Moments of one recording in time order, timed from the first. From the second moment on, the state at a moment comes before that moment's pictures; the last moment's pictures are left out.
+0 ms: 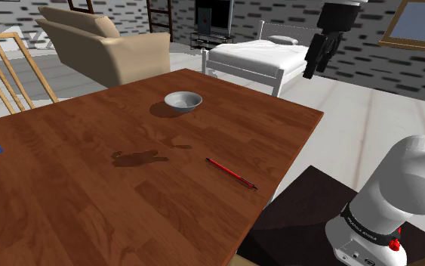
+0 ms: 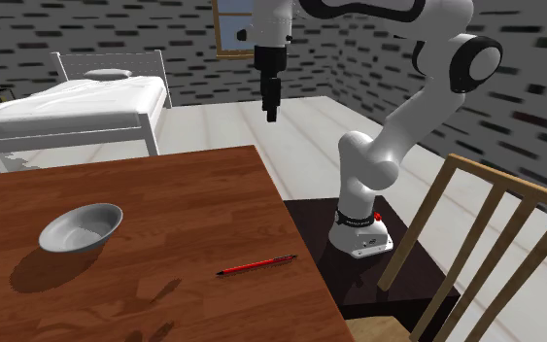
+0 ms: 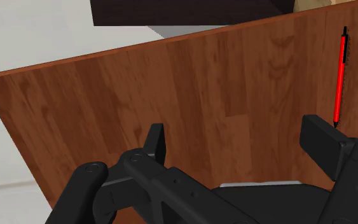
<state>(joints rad) 0.02 -0.82 0.02 -2.26 0.02 1.48 -0.03</state>
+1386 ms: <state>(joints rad) 0.18 -0.75 0.36 -2.61 0.29 1.87 0.20</state>
